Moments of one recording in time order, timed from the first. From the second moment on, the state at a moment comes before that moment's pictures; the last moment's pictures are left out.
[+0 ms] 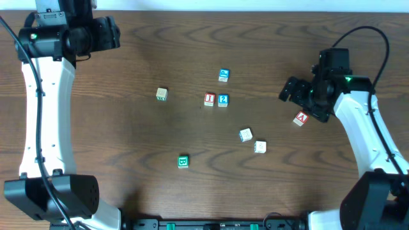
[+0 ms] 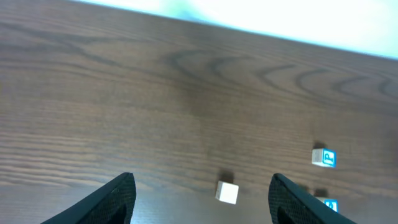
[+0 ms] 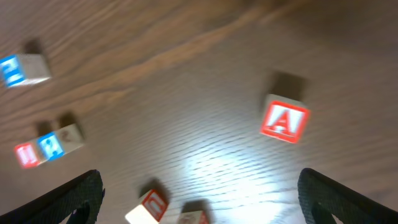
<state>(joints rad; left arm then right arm) 0.09 1.73 1.87 -1.00 0.21 -0.09 -0.04 1.61 1.23 -0.89 -0.13 0.49</state>
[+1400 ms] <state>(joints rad) 0.09 1.73 1.86 -0.99 0.23 -0.09 -0.05 1.92 1.23 -0.84 0.03 0.59</state>
